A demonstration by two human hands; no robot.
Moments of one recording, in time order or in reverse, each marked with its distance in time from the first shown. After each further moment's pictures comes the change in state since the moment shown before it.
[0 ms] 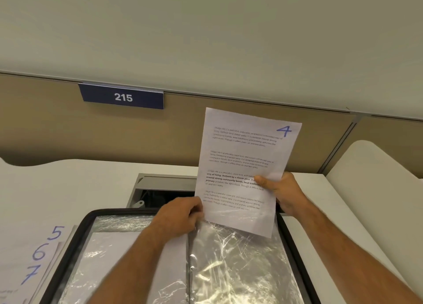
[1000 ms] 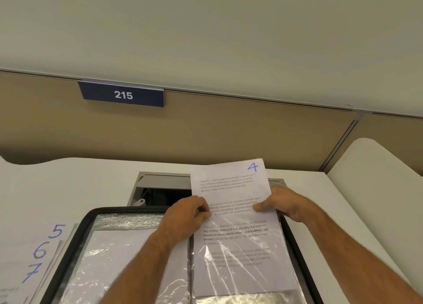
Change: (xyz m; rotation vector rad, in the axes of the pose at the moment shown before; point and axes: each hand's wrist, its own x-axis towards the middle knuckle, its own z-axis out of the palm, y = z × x) left_hand -0.005 0.014 0.011 -0.168 0.063 -0.064; right_hand -0.009 0.007 -0.008 -0.405 -0.248 0.473
